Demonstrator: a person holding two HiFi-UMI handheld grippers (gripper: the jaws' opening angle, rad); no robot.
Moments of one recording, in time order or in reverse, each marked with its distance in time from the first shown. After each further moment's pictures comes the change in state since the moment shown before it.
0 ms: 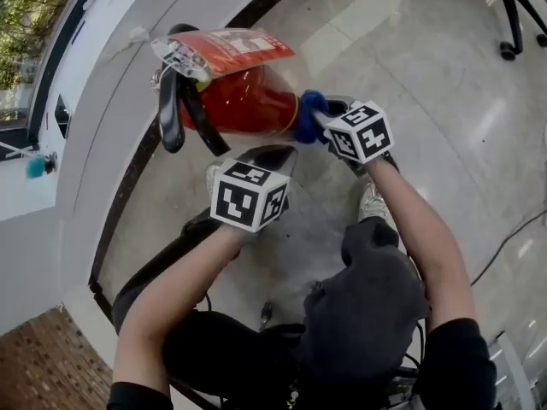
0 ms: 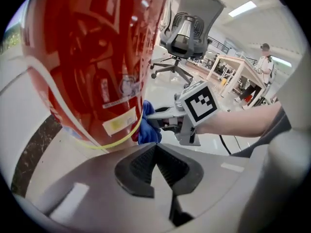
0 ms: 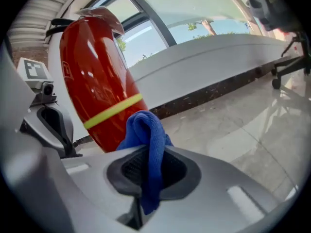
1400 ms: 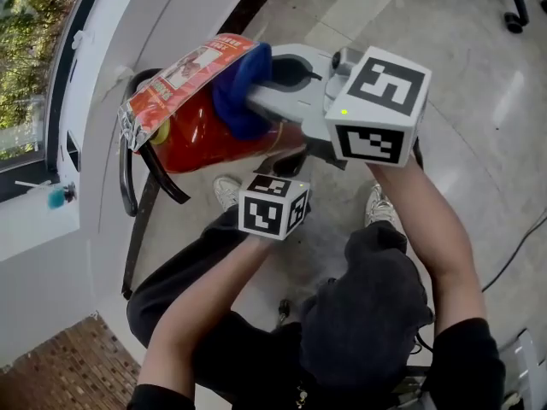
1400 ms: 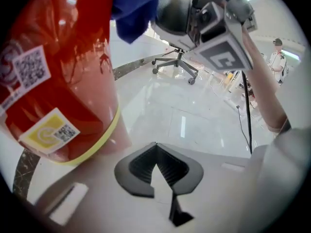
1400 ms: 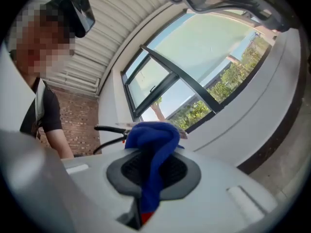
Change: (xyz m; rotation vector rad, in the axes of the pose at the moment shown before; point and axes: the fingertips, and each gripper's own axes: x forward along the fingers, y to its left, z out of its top) left arm 0.050 -0.017 0.006 0.010 0.041 0.074; right arm -0.130 0.094 0.221 -0.038 -0.594 0.513
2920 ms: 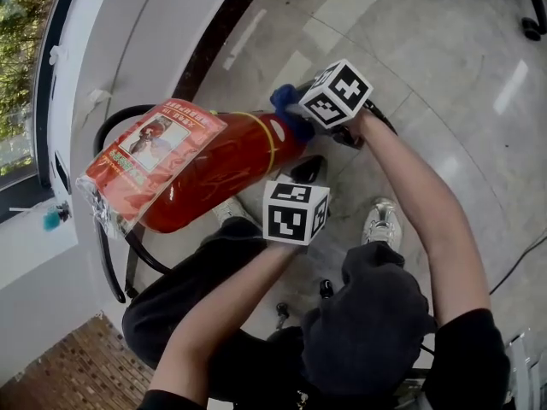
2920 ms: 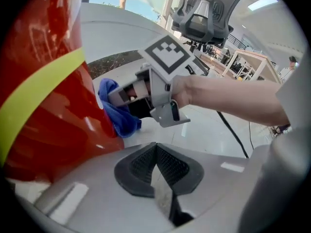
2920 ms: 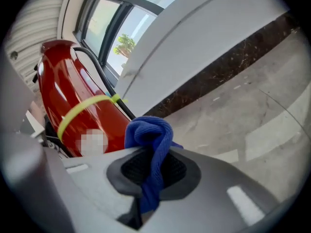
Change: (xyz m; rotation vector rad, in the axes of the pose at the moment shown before) left arm 0.067 -0.002 -0.005 -0.119 0.069 0.015; right arm -0.025 -0.162 -0.277 0.292 0.705 -0.097
